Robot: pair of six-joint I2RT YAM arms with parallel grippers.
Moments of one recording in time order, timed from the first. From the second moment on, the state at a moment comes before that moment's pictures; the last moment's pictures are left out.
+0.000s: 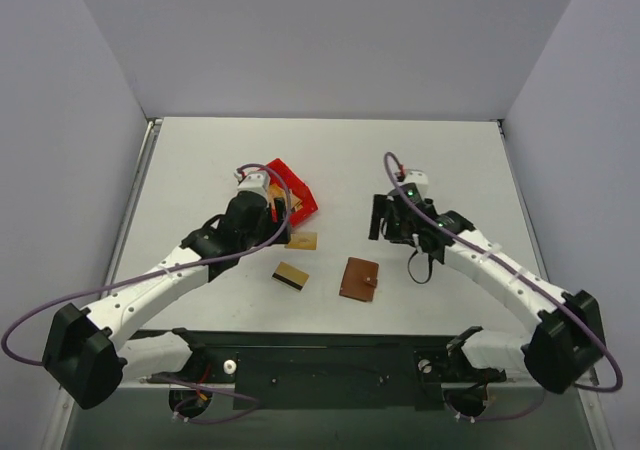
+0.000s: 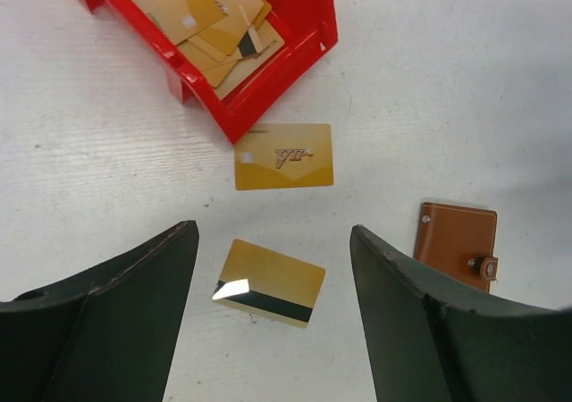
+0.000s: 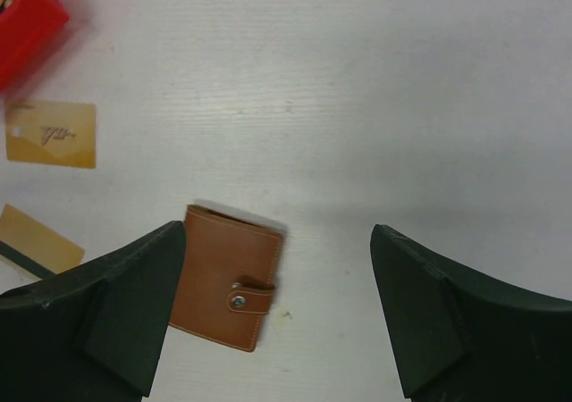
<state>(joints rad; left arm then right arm) -0.68 1.19 0.85 -0.32 -0.25 -0.55 0.51 1.16 0.83 -0.53 0.26 0.54</state>
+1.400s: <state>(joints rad) -0.57 1.35 0.55 -0.06 -0.19 -0.68 0.86 1.91 1.09 -0.11 -0.26 0.41</state>
